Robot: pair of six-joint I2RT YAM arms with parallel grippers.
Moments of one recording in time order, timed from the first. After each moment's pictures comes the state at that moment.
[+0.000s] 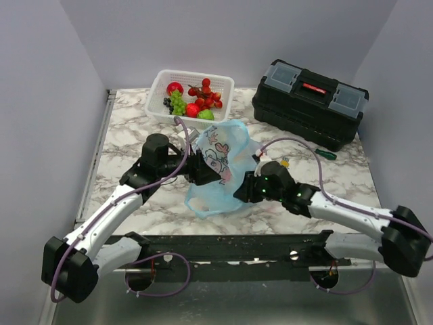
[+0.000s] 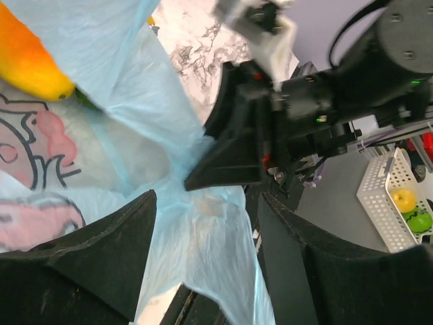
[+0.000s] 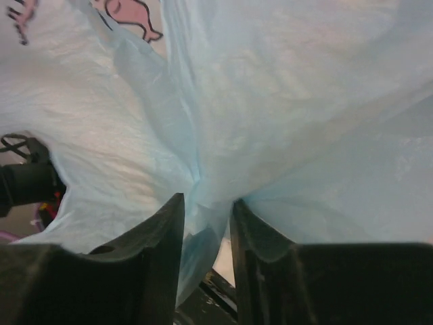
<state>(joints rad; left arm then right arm) -0.46 1.01 0.76 -0.13 0.76 -0.44 0.86 1.22 0.62 -0.03 -0.09 0.67</state>
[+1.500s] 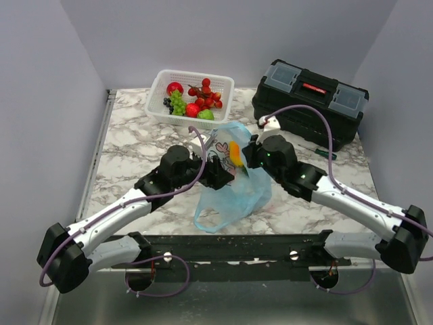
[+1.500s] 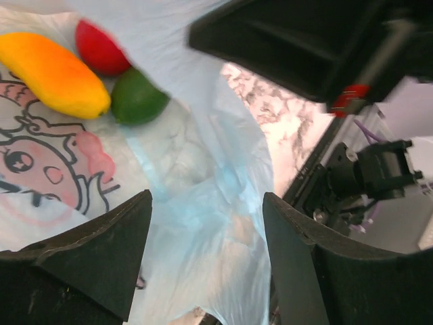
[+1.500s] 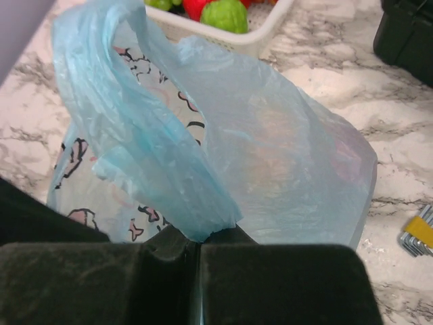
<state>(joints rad) -0.73 1.04 0.72 0.01 0.34 -0.46 0.86 1.24 0.96 -0.12 0.37 0.35</state>
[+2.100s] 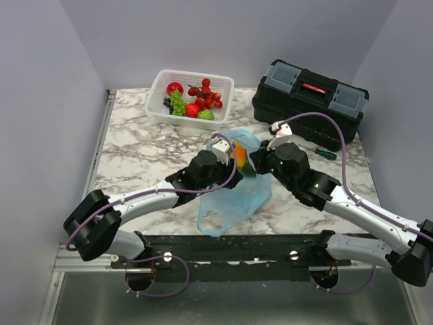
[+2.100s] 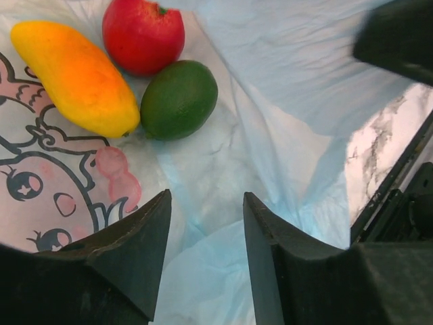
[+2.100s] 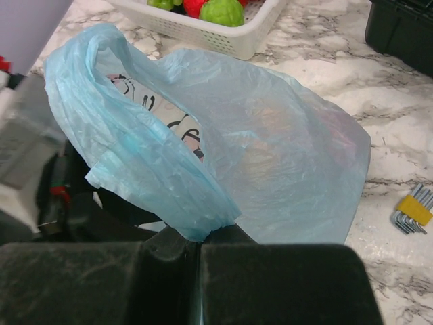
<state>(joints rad) -0.87 1.33 0.73 0.23 0.05 -0.41 0.86 1.05 0.87 -0.16 0.36 0.37</state>
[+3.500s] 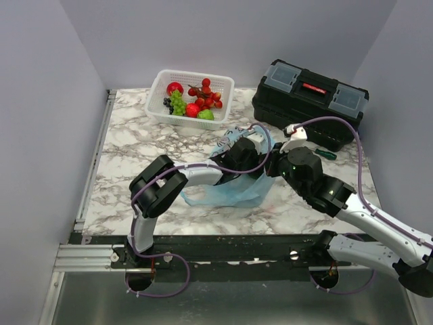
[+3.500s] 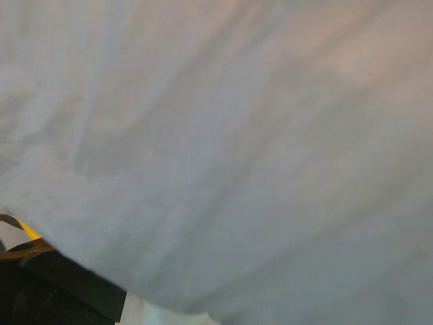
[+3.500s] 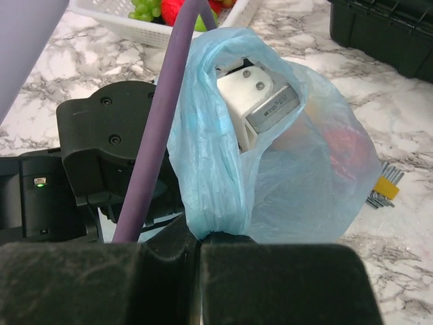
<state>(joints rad) -0.88 1.96 1.20 0.26 0.01 -0.33 0.85 0.93 0.86 -0.27 0.41 0.41</state>
